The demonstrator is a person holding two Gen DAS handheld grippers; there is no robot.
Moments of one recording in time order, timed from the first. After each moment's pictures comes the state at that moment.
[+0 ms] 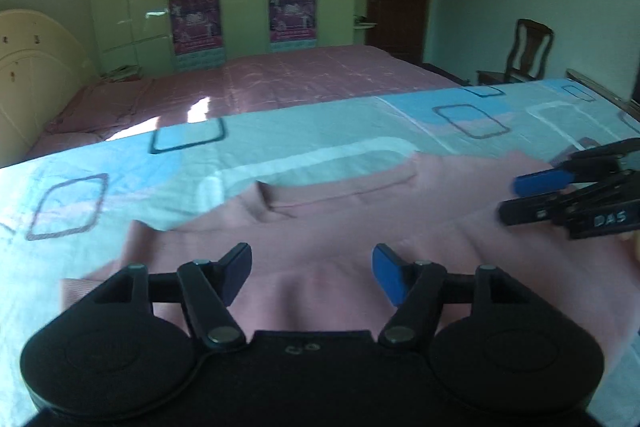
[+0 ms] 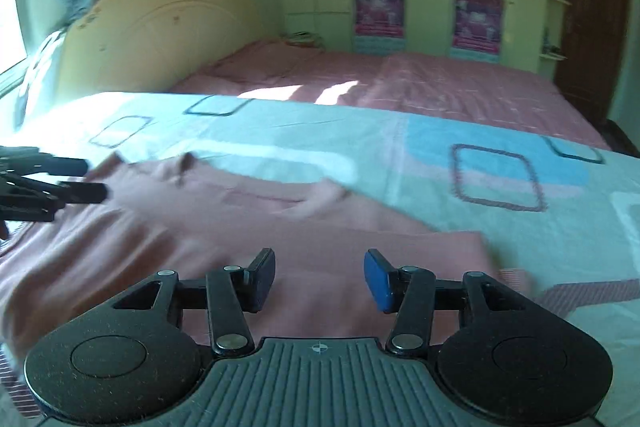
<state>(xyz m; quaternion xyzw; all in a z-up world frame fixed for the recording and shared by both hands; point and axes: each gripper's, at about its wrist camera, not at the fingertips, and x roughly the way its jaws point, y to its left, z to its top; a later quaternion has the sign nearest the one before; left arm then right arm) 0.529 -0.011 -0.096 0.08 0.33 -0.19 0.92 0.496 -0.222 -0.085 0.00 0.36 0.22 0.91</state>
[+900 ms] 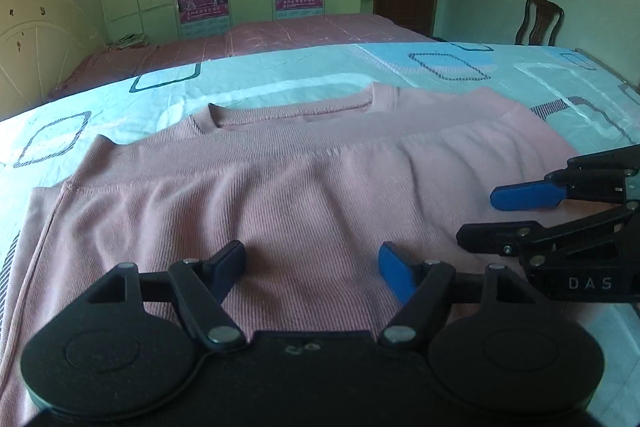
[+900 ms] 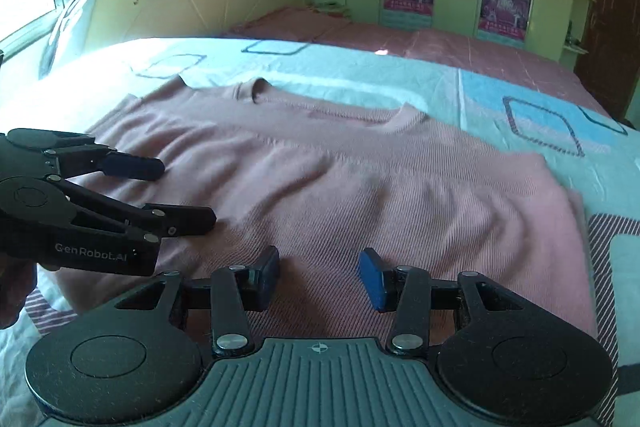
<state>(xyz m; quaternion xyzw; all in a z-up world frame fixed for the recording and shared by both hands) 0.481 -0.043 -0.131 0.08 0.37 -0.15 0.91 0.435 -0.195 -0.109 -0.02 0.38 0.19 0.90</state>
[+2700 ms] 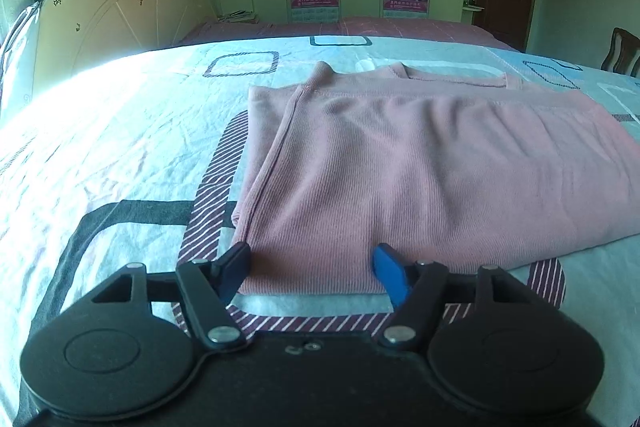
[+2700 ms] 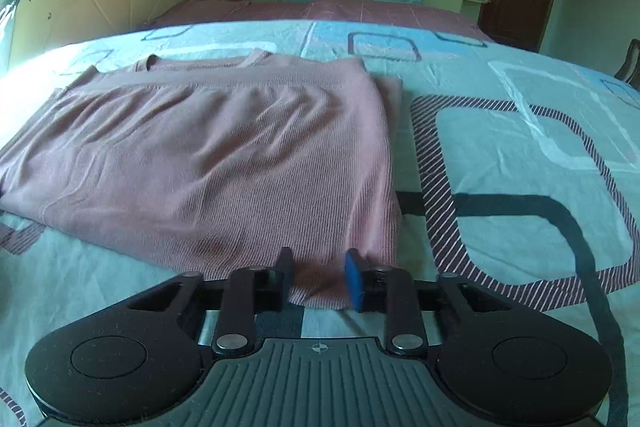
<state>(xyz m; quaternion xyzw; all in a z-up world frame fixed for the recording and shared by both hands) 0.383 0.096 -0.113 0.04 0.38 -0.01 0.93 0.337 -0.298 -0.084 0.01 0.40 0.06 0.91</state>
